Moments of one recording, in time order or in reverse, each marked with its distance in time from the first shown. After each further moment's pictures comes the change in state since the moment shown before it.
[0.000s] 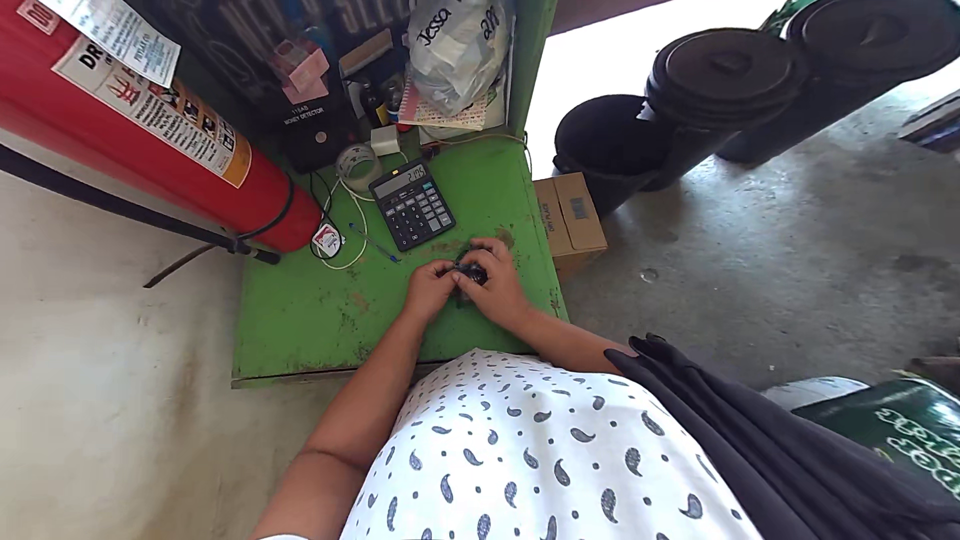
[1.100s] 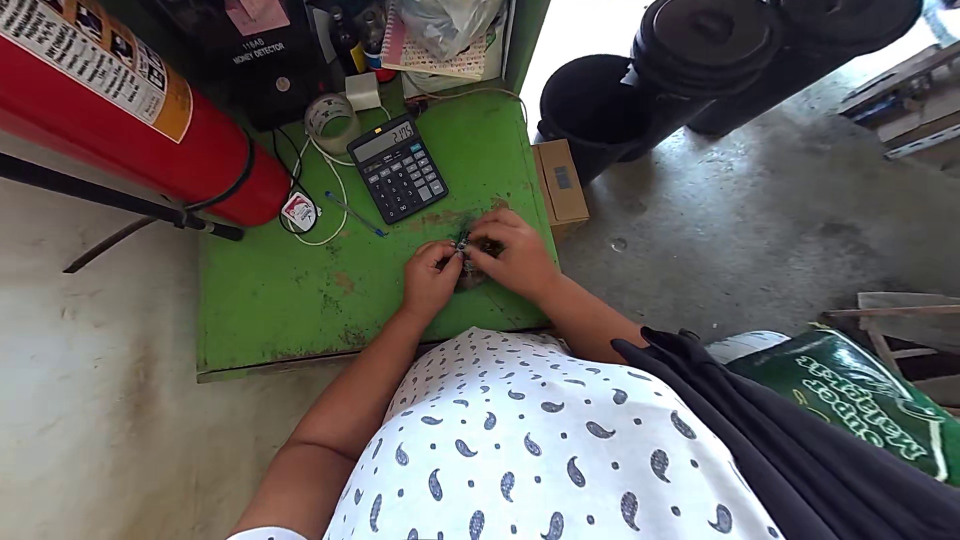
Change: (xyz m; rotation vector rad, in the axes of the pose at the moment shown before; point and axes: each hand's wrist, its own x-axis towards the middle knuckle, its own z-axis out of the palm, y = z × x) left_hand -0.012 -0.030 0.009 0.202 0.134 0.557; right_hand 0.008 0.004 -0.034 -0.308 -0.093 -0.175
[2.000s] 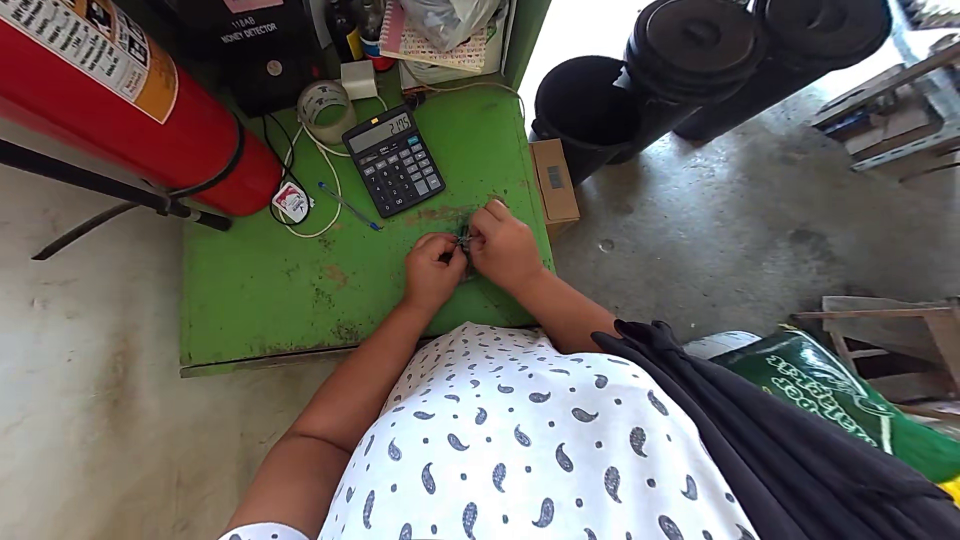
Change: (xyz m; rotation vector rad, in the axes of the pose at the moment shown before) left_hand 0.005 0.005 0.012 0.109 0.085 0.093; right_hand 0.013 -0.026 0.005 -0.284 0.001 0.037
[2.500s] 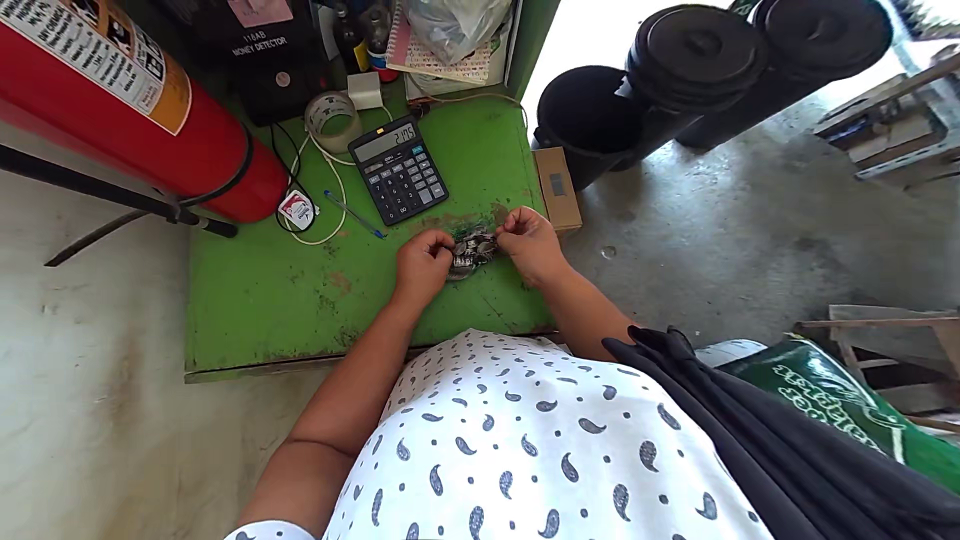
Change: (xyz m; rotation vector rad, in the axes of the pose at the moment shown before) left_hand 0.025 0.005 -0.025 -0.031 -0.181 -0.308; right_hand 0.002 0.038 -0.003 0.888 -0.014 0.674
